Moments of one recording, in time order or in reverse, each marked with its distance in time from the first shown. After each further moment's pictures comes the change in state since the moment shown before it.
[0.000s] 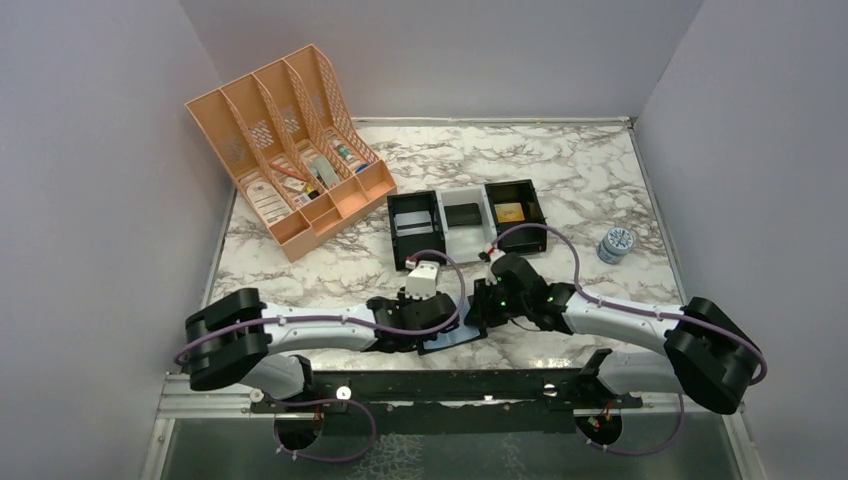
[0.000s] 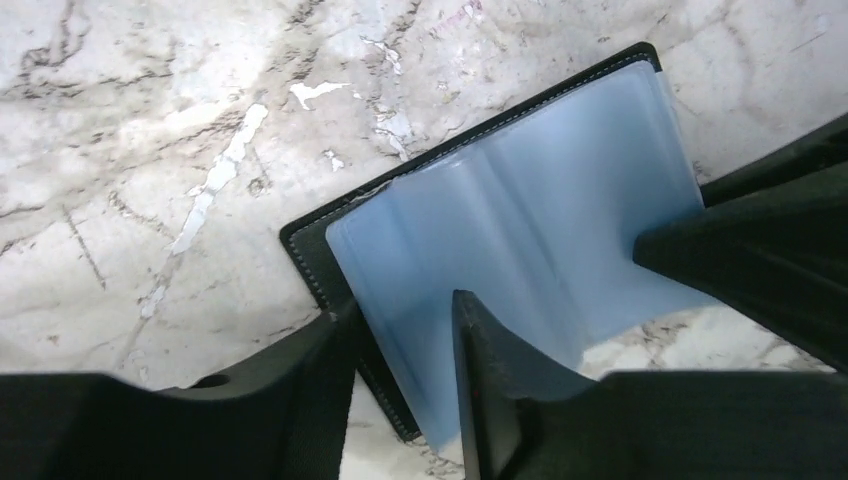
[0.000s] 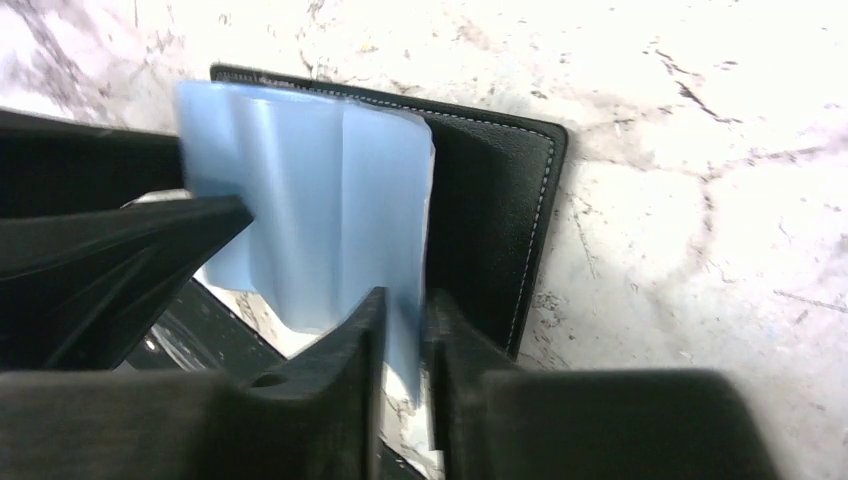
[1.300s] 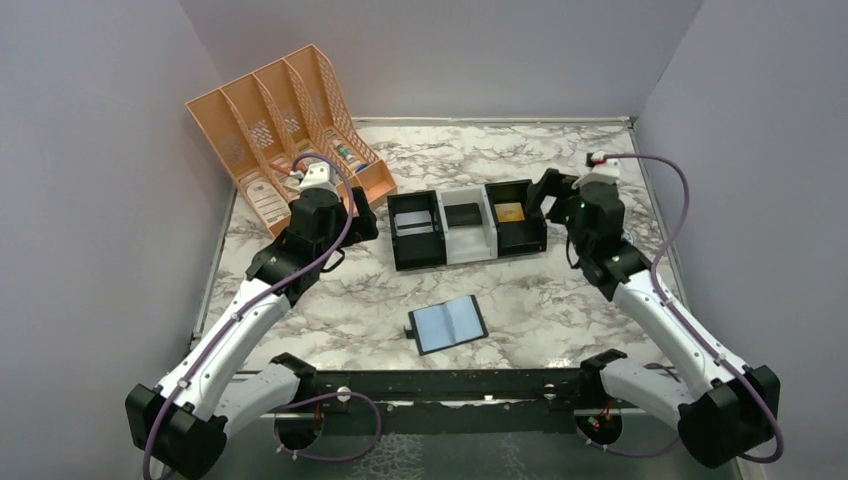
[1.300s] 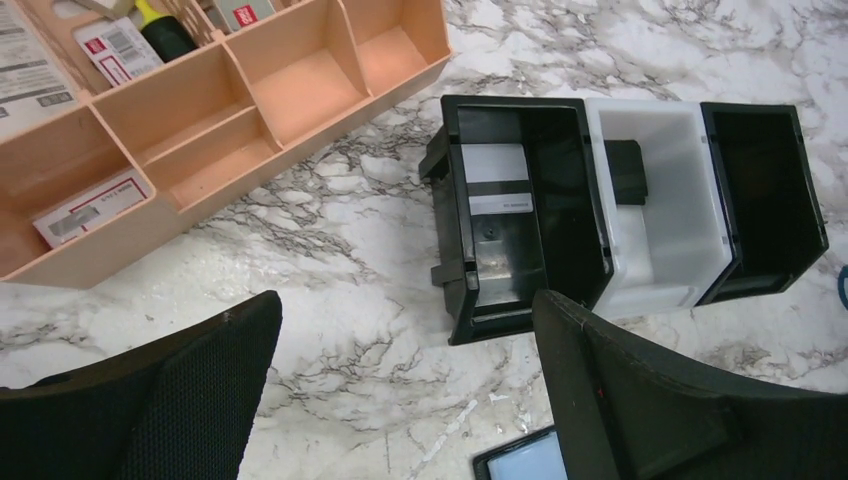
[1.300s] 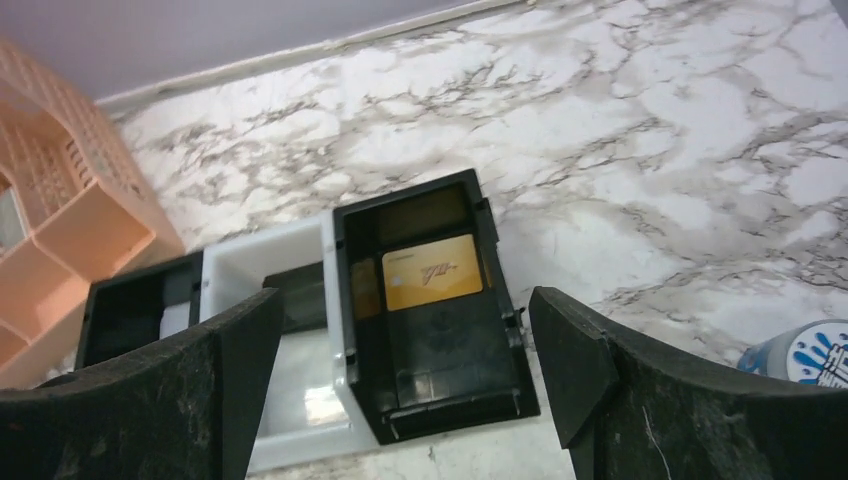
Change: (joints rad) left arm 0.792 -0.467 0.162 -0.064 0.265 0.481; right arm -0.405 -0.257 0.283 0.047 0.544 -0.288
